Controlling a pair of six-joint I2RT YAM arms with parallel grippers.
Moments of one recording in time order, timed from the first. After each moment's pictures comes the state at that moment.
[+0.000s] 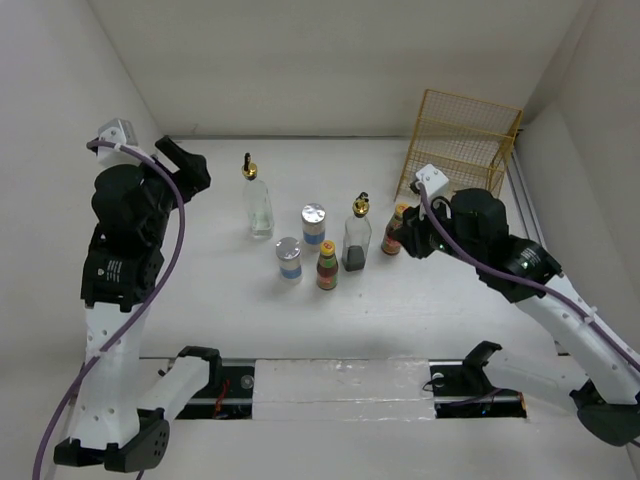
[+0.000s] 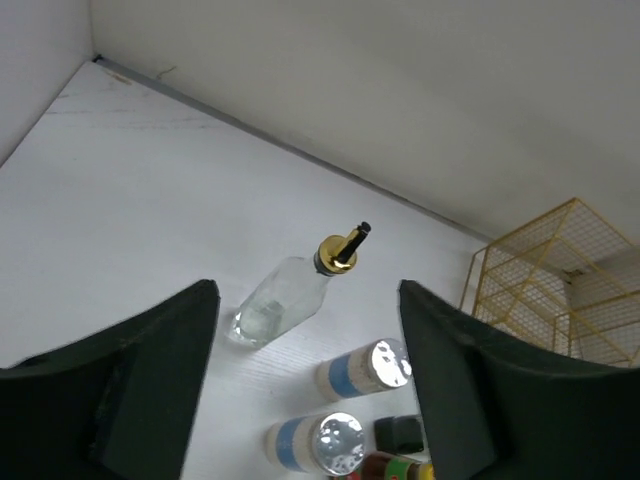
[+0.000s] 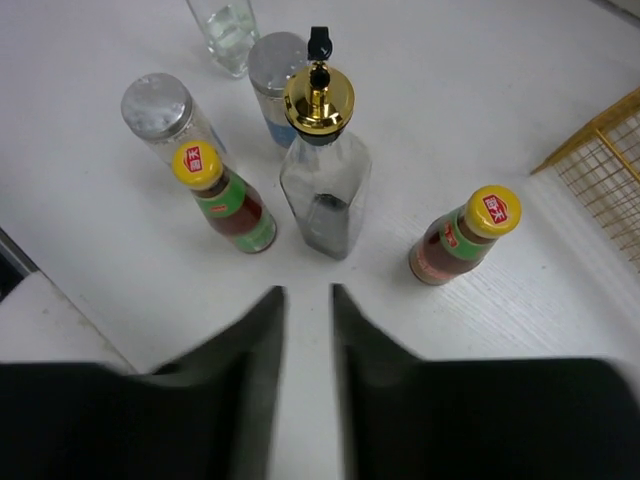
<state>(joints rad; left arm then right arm) -0.13 0.91 1.43 -0.67 -0.18 -0.51 0.68 0.96 1.19 -0.64 -0.05 0.03</state>
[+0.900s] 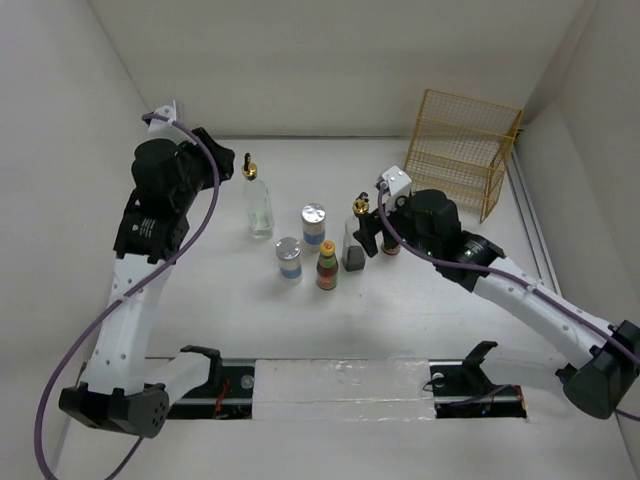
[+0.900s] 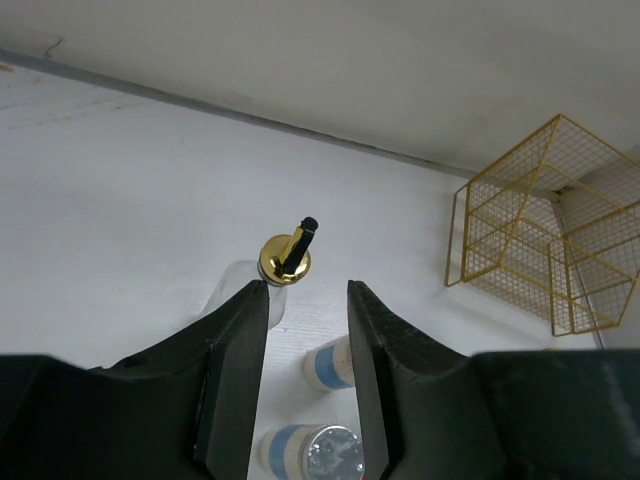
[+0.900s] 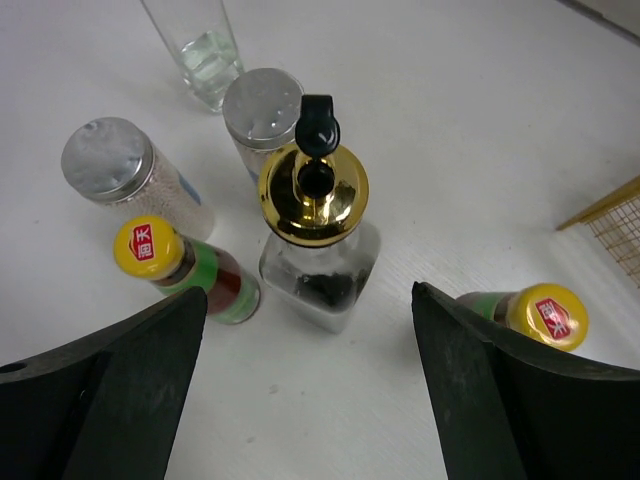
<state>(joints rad) -0.17 1.05 1.34 -0.49 -0.02 -0.43 0.71 1.11 1.01 -0.27 -0.01 0.03</state>
